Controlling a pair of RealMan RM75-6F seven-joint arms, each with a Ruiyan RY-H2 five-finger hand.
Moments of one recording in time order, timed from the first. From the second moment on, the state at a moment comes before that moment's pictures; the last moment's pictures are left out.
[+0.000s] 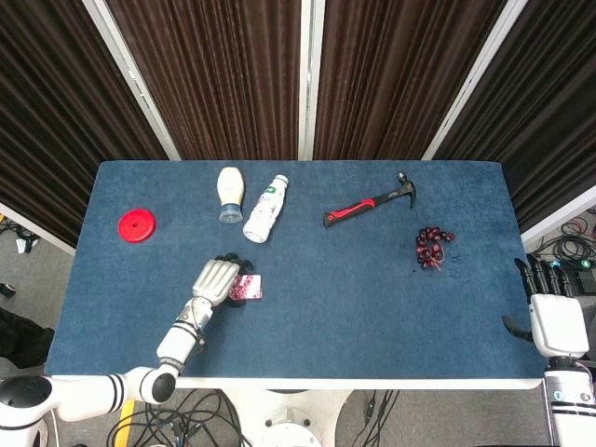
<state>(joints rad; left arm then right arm) -0.72 -1.77 -0.17 -1.31 0.99 0.92 0.38 0.13 -1.14 0.10 -1.60 -1.34 1.37 -0.16</state>
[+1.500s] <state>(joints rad) -0.69 -1.74 -0.19 -1.26 1.03 0.97 0.29 0.13 -1.13 0.11 -1.63 -1.33 1.38 -0.19</state>
